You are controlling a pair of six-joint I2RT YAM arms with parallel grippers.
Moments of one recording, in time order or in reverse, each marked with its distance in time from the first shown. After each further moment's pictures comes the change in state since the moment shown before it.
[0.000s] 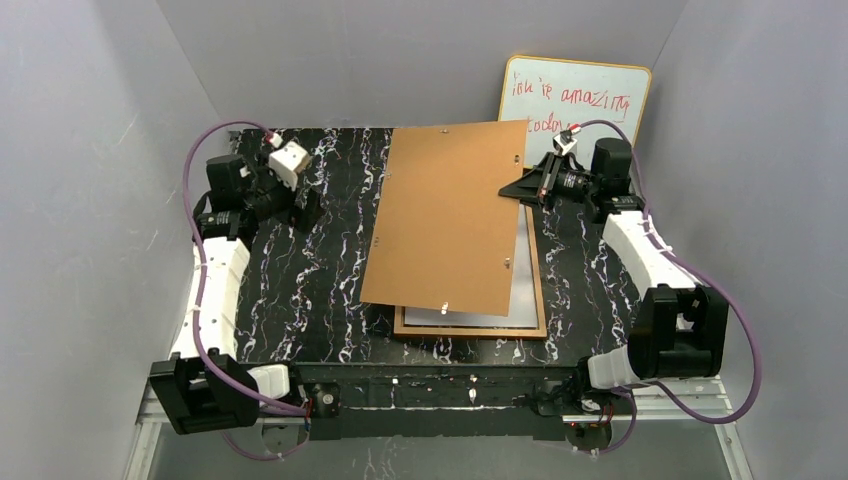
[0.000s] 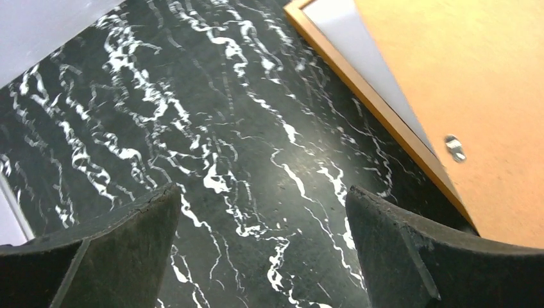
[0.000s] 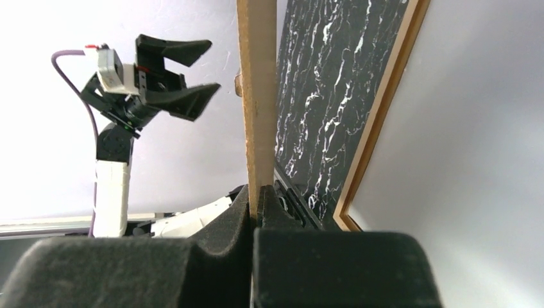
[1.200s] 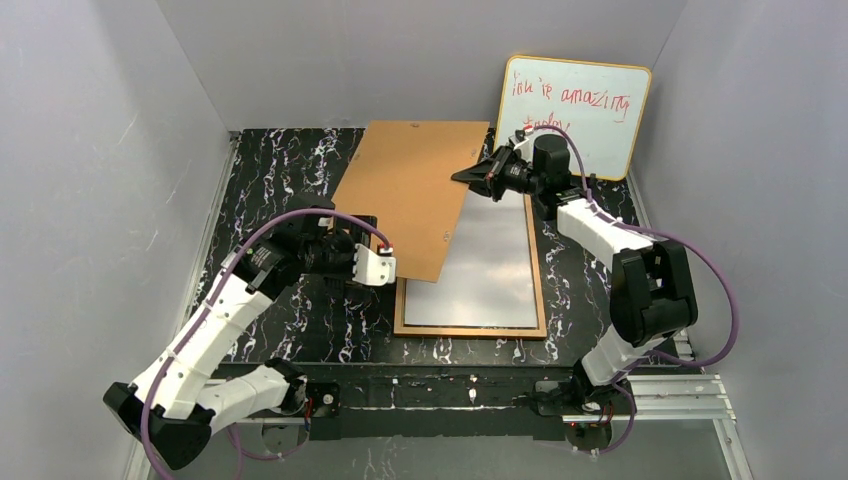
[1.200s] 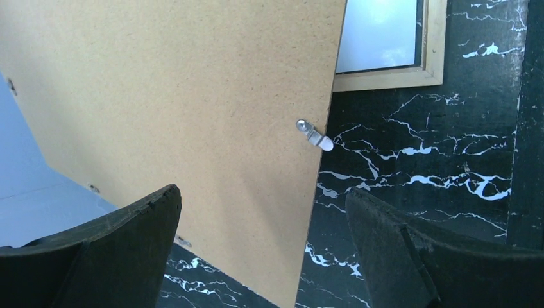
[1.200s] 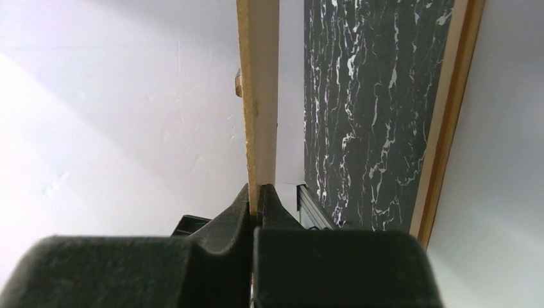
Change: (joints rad) left arm -0.687 -0.182 0.032 -0.476 -0.268 0.690; right arm 0.255 0.216 0.047 0.328 0.318 0.423
